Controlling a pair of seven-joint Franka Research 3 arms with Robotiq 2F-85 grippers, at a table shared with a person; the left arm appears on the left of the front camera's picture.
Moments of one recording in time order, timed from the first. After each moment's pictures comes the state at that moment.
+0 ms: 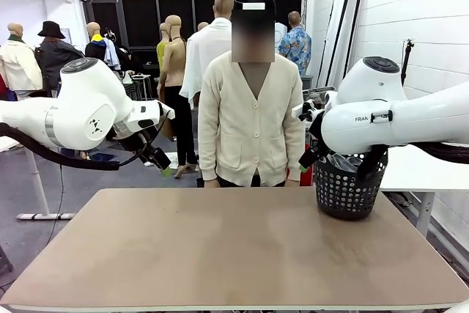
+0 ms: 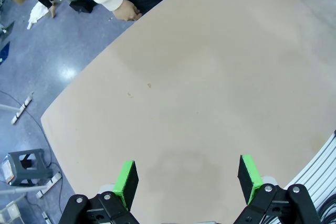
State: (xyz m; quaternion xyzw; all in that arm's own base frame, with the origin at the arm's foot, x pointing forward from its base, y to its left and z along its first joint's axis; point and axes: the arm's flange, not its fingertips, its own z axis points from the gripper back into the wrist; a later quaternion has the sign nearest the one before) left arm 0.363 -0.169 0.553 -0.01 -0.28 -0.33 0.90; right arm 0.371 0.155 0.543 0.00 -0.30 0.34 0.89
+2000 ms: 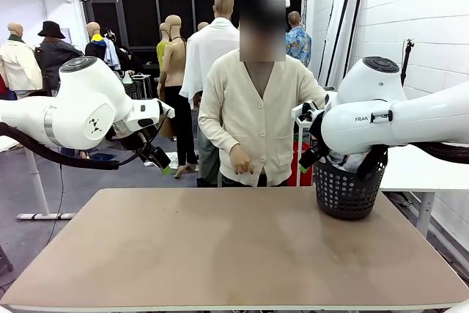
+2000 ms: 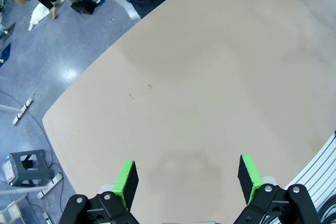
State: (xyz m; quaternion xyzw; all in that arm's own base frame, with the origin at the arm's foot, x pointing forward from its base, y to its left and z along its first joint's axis) left arm 0.361 -0.169 0.555 -0.01 -0.29 -0.33 0.90; right arm 0.371 0.155 0.542 0.00 -0.29 0.35 0.89
